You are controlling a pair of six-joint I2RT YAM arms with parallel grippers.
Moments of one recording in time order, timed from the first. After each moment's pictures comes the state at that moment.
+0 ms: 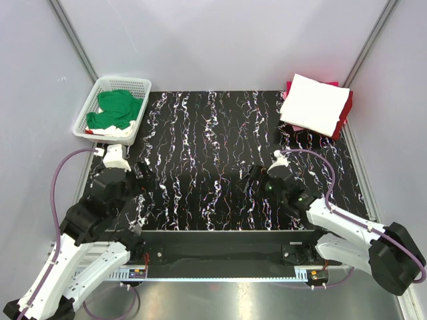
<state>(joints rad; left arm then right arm) -0.54 0.52 0.89 -0.89 -0.39 -0.48 0.68 1.02 0.44 0.02 0.04 0.85</state>
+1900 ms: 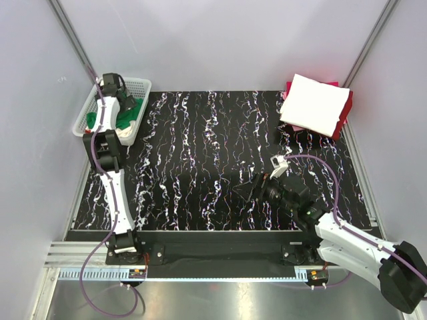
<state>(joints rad) 0.19 2.51 2.38 -0.72 -0.19 -0.40 0.69 0.83 0.27 0.31 -0.15 0.74</state>
